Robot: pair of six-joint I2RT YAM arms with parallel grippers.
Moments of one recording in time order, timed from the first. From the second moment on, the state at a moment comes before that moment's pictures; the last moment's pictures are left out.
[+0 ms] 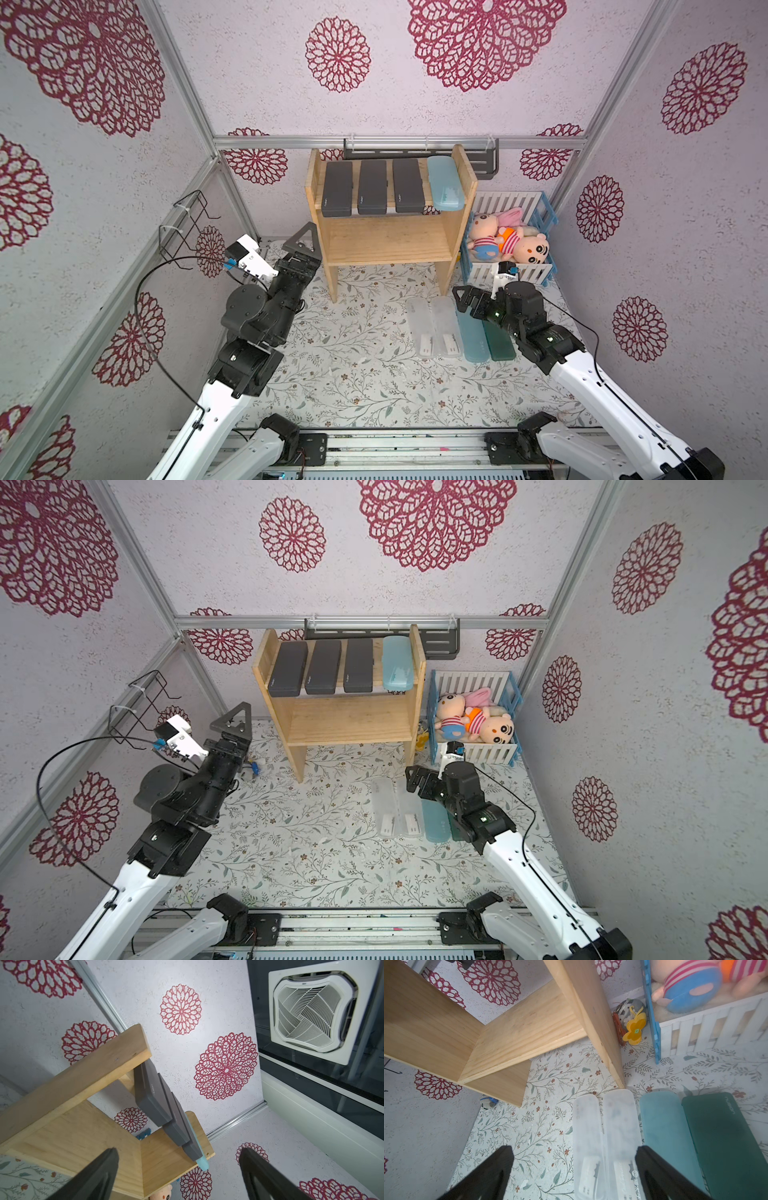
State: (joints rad) left arm -0.42 0.88 1.05 0.02 -0.22 -1.07; right arm 0.39 0.98 0.87 -0.35 -0.02 0.57
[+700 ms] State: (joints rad) left arm -0.27 1.10 1.06 0.18 0.02 -1.20; right arm 0.39 1.08 1.01 -0.34 -0.02 0.53
